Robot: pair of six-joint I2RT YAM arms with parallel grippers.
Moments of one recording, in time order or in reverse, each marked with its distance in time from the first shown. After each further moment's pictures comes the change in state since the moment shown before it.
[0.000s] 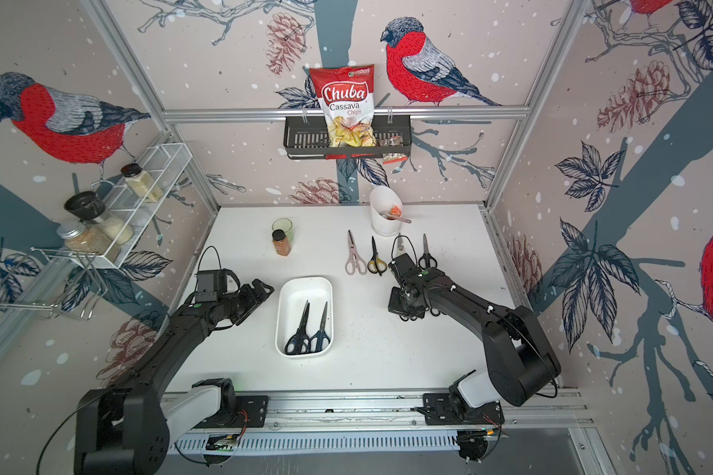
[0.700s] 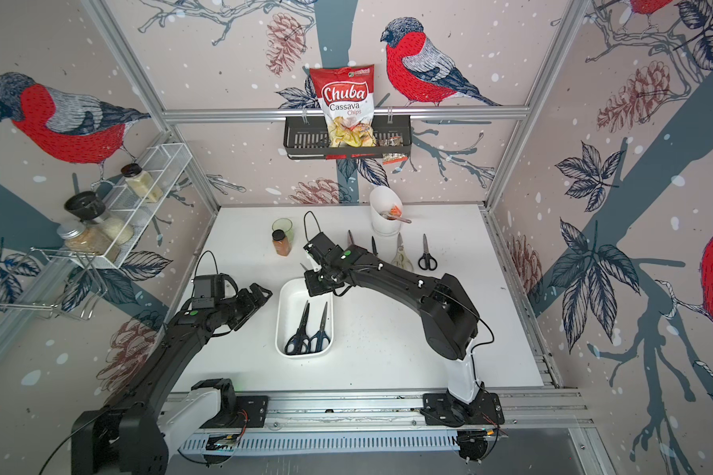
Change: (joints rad) left arm 0.000 -0.083 -0.024 -0.056 -0.010 -0.013; right arm 0.379 0.431 0.701 0.058 -0.114 -0.206
